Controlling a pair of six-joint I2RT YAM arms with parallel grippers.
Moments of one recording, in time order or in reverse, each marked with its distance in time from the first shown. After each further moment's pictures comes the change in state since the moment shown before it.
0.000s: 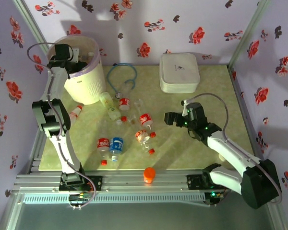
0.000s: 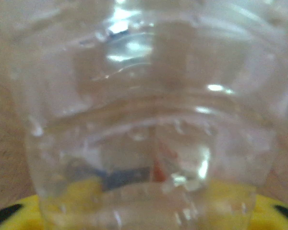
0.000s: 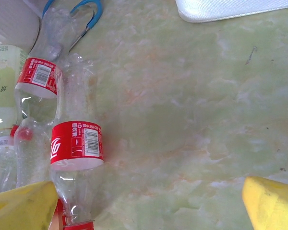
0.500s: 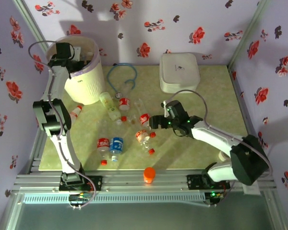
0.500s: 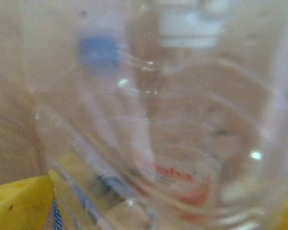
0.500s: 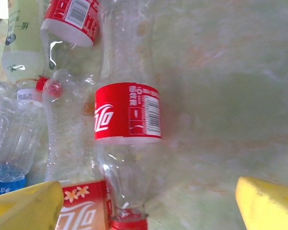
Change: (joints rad) left arm -0.014 0.003 0.050 -0.037 0.008 0.008; right arm 0.209 0.286 0.164 -0.019 -0.011 0.030
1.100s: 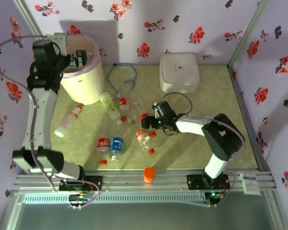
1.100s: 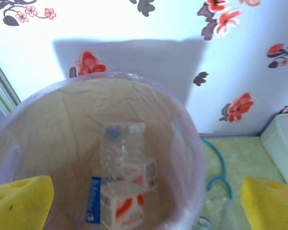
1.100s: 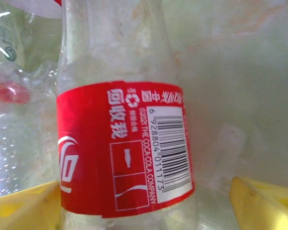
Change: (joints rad) left arm -0.079 -0.666 -0.358 0.159 -0.090 -0.108; right arm 0.018 0.338 0.064 0.197 -0.099 0.106
